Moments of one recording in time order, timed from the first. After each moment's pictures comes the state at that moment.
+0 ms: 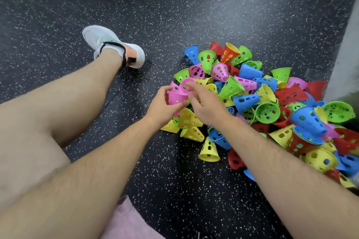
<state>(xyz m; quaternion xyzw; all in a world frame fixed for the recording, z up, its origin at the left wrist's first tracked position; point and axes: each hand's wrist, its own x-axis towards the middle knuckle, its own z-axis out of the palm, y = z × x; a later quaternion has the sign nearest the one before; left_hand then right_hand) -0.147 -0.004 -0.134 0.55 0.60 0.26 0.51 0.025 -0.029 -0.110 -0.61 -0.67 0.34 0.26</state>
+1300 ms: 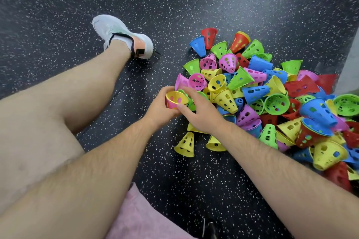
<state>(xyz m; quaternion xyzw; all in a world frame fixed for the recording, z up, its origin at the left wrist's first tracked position) -0.190 -0.032 -0.149 0.57 0.60 0.22 0.51 -0.017 -0.067 -0.133 -0.60 -0.66 0.38 0.23</state>
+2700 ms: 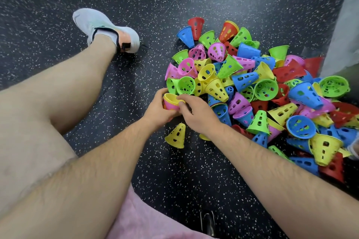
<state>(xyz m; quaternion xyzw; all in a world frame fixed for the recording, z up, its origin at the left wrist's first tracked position) -0.178 -0.053 -0.174 0.56 0.60 0.19 0.54 -0.013 -0.099 -0.158 -0.63 -0.67 0.31 0.25</state>
